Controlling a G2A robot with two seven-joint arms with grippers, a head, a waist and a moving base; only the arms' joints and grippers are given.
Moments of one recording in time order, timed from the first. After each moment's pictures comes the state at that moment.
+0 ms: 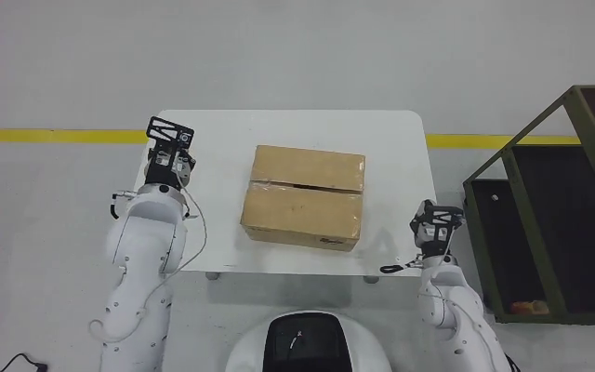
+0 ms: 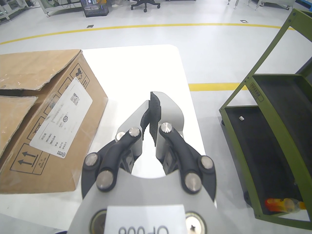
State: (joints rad) left arm 1.15 -1.39 -1.54 -1.93 1.87 -0.16 -0.65; right arm -1.46 -1.37 1.48 -1.63 -1.33 0.12 0.00
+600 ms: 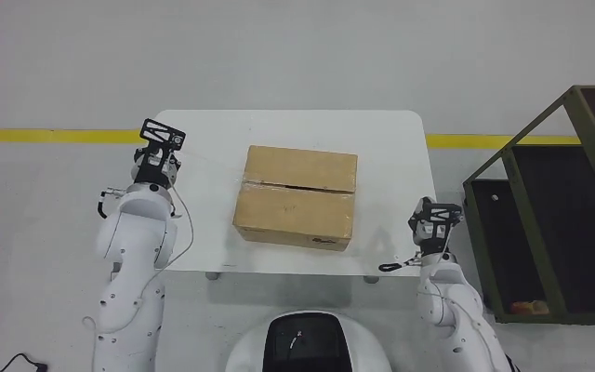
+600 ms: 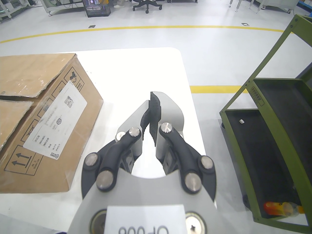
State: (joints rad) left arm 1.13 -1.38 -1.57 -1.88 1.95 -0.22 -0.61; right arm -1.45 -1.37 1.48 -1.64 -1.34 0.12 0.01
